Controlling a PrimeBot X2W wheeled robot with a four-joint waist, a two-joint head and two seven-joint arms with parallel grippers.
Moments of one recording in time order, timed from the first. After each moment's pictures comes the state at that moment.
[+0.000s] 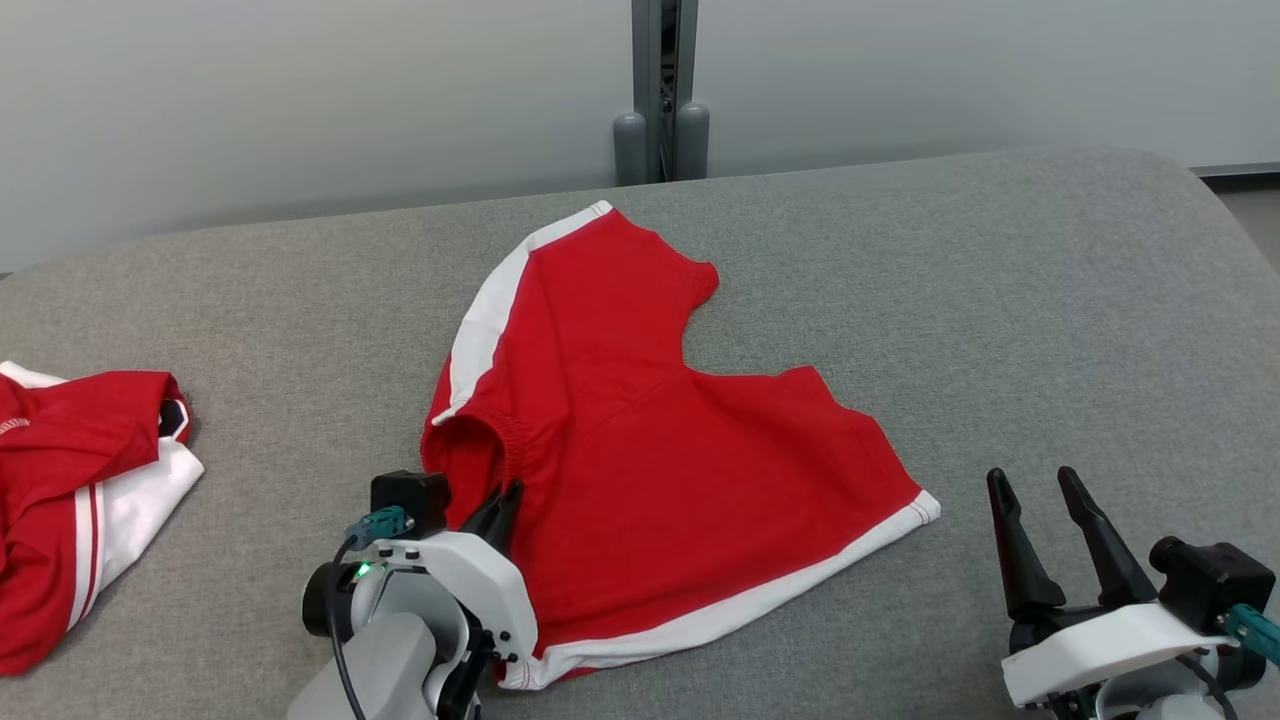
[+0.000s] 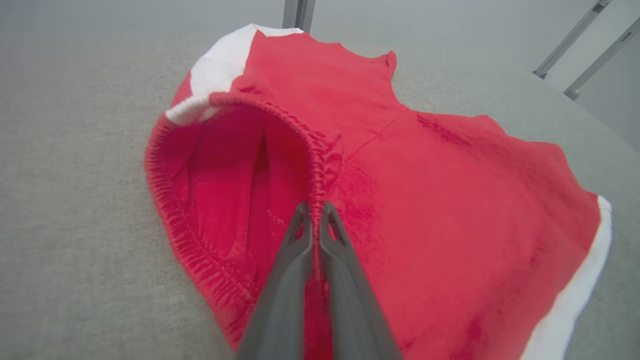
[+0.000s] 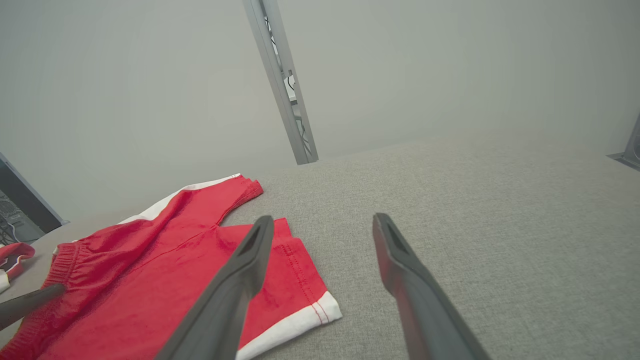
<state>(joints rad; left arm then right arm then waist) -0.52 0.05 -0.64 0.97 -0.71 -0.06 -0.23 -0.09 -0.17 0.18 0.27 0.47 0.13 -0.26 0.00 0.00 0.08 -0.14</state>
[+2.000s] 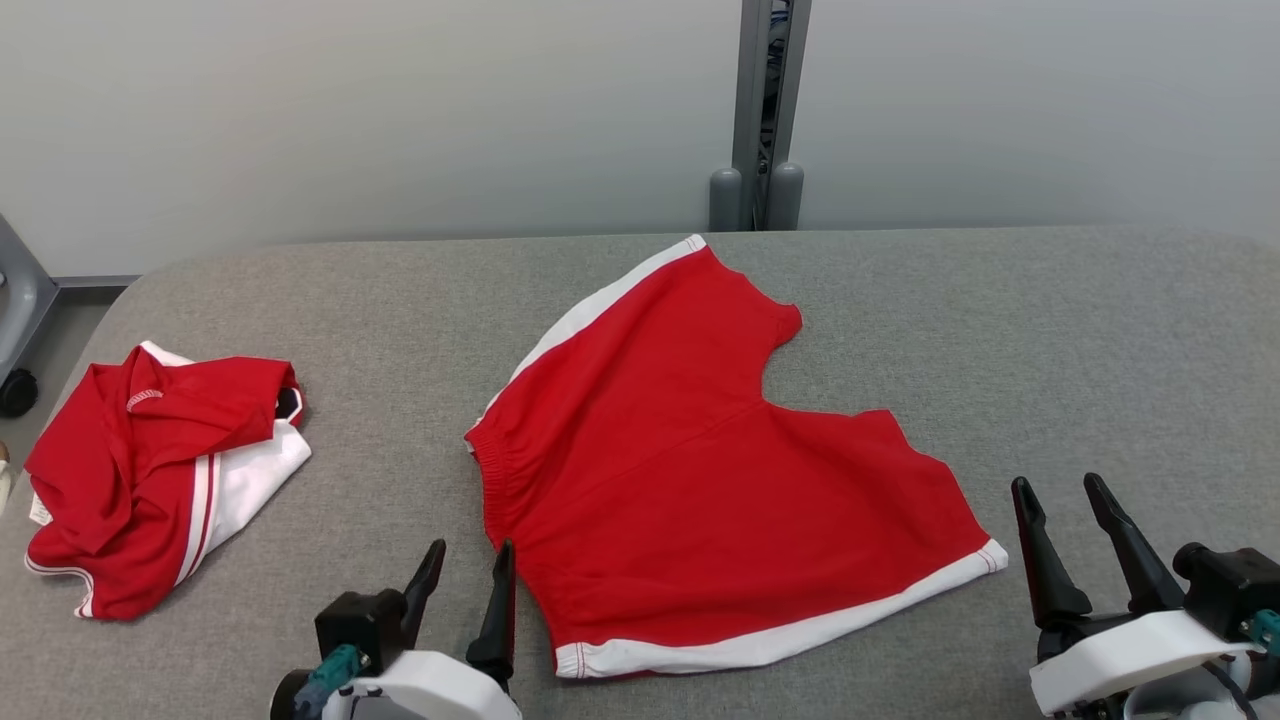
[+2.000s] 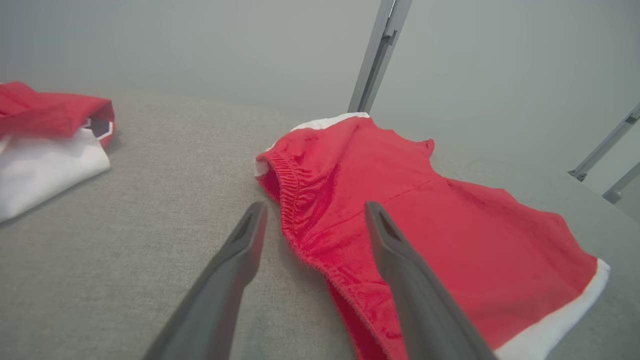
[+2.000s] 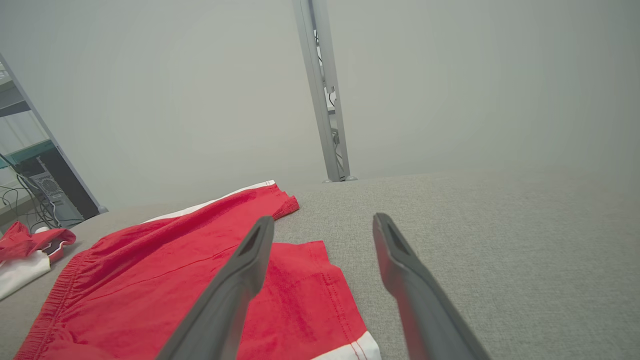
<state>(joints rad) -0.13 0.07 -0.35 0.48 -0.48 0.03 -0.26 -0.07 -0.21 0.17 0.27 0.45 0.13 -0.26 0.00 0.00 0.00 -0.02</state>
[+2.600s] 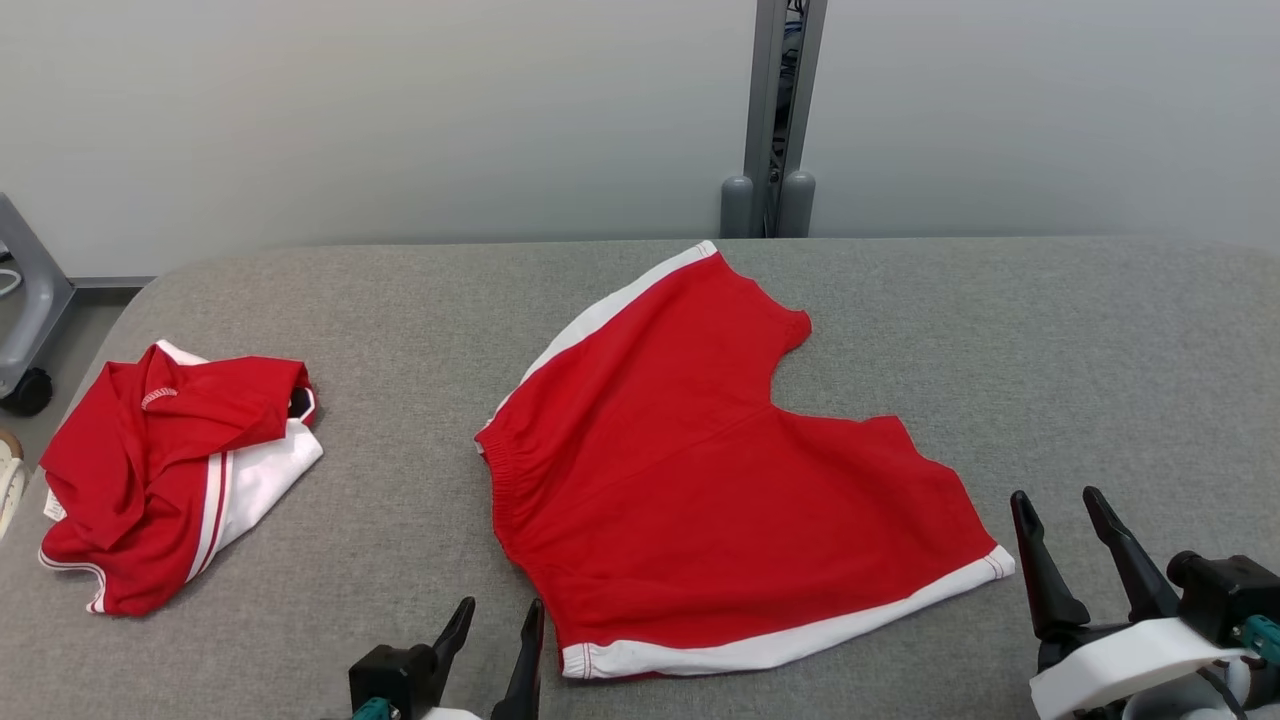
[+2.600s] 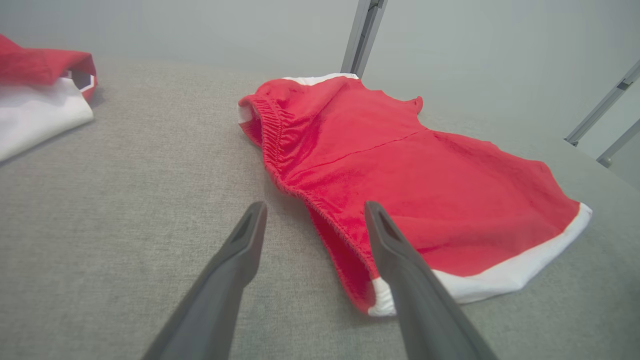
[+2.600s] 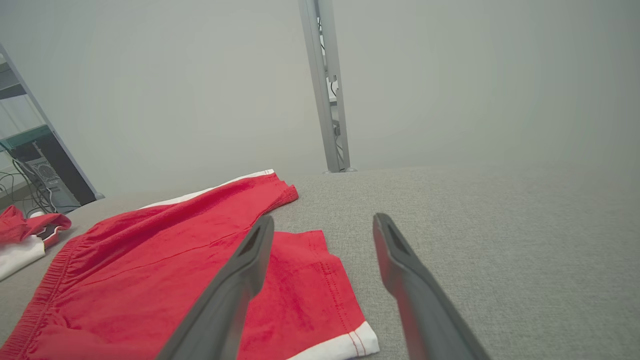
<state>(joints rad) -0.04 0.05 -0.38 0.47 -0.43 0.01 -0.26 -0.07 -0.22 0.18 0.31 0.44 0.13 -0.26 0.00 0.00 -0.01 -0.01</state>
